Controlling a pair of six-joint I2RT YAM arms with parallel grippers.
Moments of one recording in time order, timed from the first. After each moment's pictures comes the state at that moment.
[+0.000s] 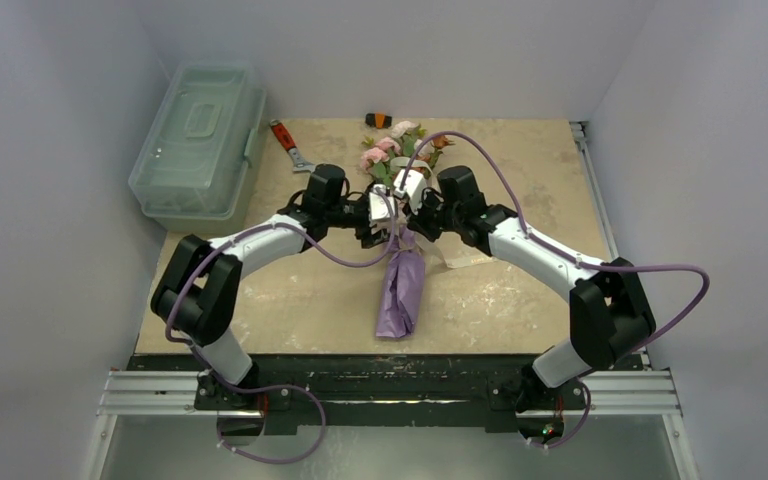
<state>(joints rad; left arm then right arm) -0.51 1.66 1.04 0.13 0.76 0.71 0.56 1.53 1.07 -0.19 -0.30 -0.42</state>
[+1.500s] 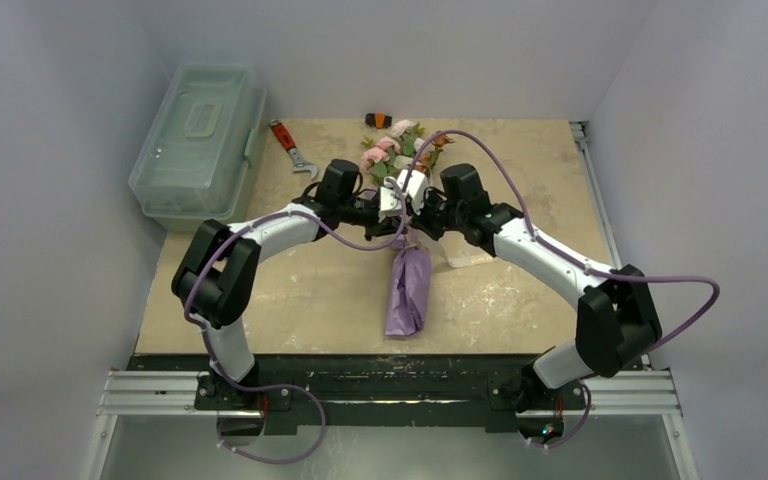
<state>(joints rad) -0.53 1.81 1.15 0.08 0.87 0.62 0.56 1.49 1.08 -0.25 -0.30 -0.48</state>
